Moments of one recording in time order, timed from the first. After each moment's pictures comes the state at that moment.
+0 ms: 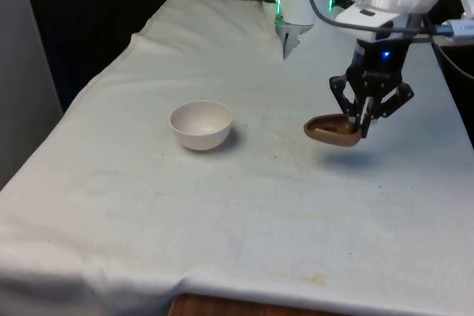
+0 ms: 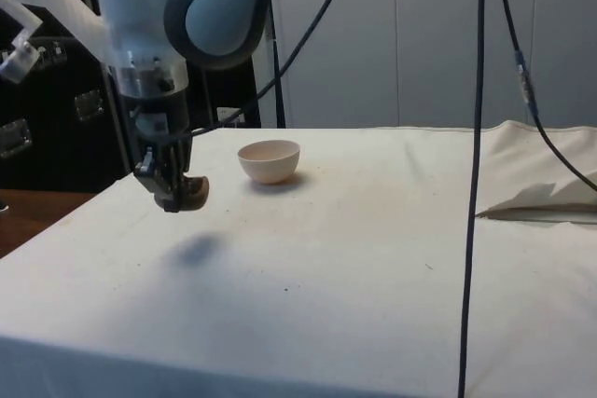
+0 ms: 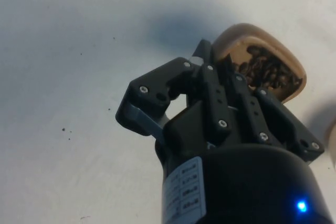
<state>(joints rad) 0.06 0.58 0.16 -1.81 -0.33 2.45 0.34</state>
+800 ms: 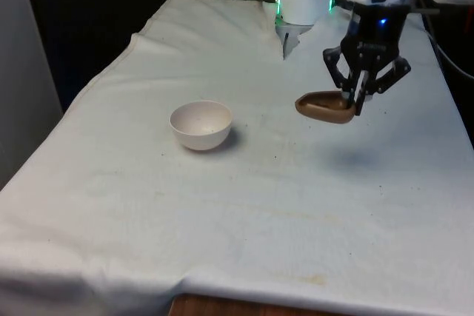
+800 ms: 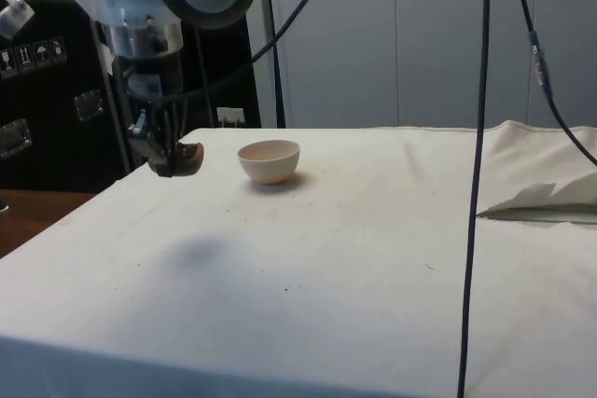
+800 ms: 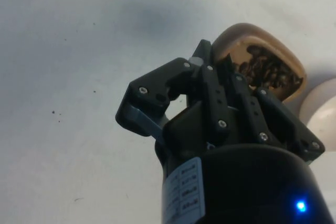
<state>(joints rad) 0.04 0.50 0.16 -1.80 -0.33 2.38 0.34</state>
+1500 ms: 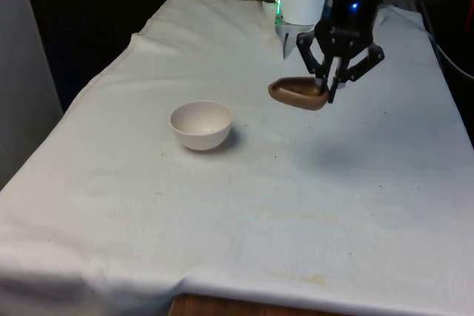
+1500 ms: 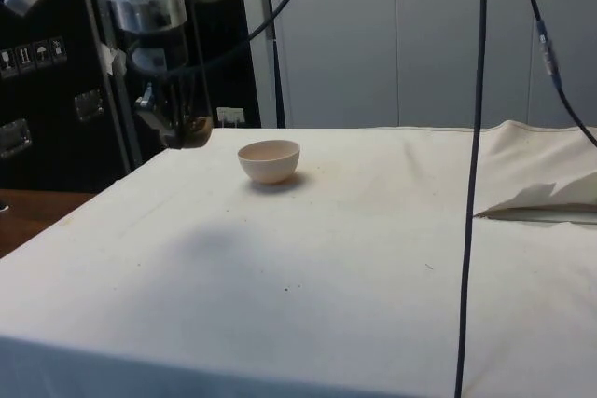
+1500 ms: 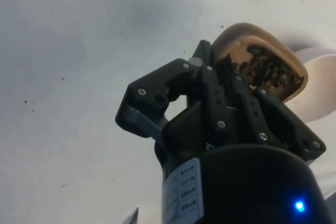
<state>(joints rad) 0.01 0.47 0.13 -1.77 -0.32 2.30 0.32</state>
